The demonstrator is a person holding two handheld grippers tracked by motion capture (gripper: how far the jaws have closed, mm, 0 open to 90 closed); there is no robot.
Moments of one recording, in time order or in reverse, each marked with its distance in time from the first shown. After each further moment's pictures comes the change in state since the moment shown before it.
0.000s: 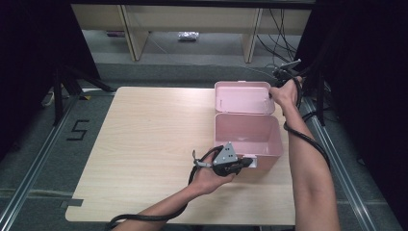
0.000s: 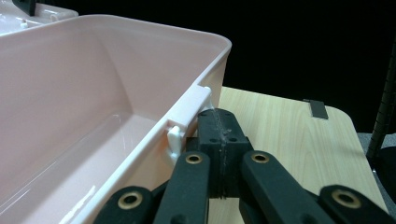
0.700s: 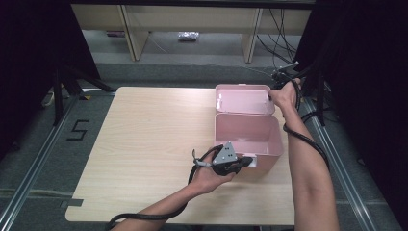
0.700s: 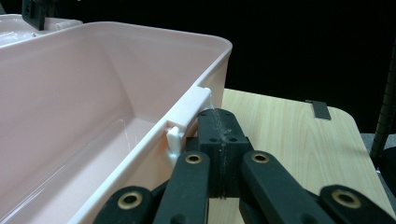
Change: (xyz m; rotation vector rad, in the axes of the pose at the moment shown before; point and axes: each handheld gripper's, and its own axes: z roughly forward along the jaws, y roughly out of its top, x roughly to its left) left arm 0.002 0.000 -0.001 0.001 0.005 0.021; right arm -0.003 -0.004 0.011 0.007 -0.027 -0.044
